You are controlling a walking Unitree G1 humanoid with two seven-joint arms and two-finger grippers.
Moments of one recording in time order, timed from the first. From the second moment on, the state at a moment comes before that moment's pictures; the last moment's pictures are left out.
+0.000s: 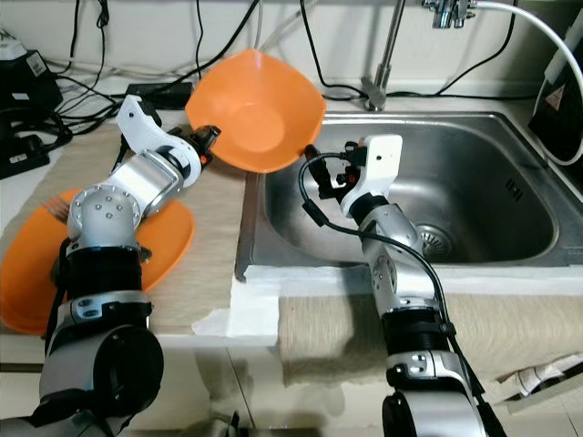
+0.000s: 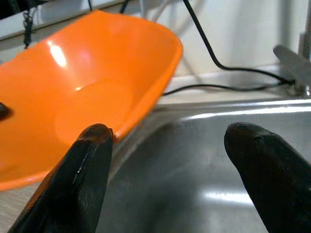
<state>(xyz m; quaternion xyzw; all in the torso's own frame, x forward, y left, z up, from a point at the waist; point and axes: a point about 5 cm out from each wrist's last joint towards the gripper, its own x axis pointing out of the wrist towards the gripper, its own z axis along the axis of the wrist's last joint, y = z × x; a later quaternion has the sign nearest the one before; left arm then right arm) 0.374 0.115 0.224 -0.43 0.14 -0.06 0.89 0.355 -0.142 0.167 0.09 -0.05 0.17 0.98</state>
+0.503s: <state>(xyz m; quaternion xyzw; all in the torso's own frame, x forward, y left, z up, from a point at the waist) 0.368 0.114 0.236 -0.44 0.12 -0.08 0.89 0.367 -0.133 0.167 0.13 -0.05 0.17 0.97</state>
